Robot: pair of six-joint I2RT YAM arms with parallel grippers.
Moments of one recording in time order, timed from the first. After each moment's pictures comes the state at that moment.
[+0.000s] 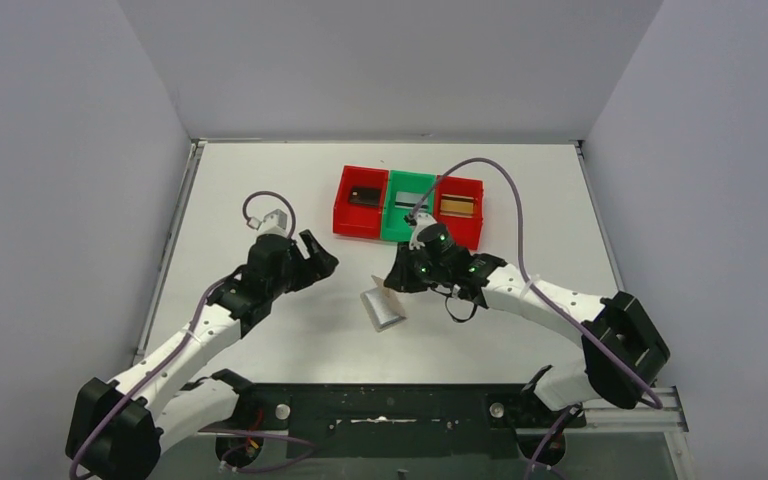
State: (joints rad) left arm -0.50 1.00 0.60 -0.19 -0.09 -0.82; right arm 0.77 1.41 0.88 -0.17 -0.15 0.58
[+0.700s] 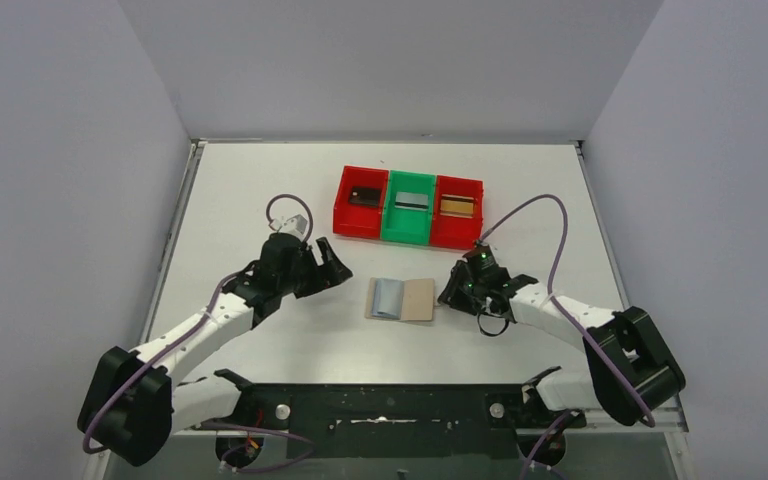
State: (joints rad) left arm -0.49 1.11 0.59 -0.13 0.08 -0.80; right arm 0.50 1.33 0.55 -0.18 -0.05 0.82
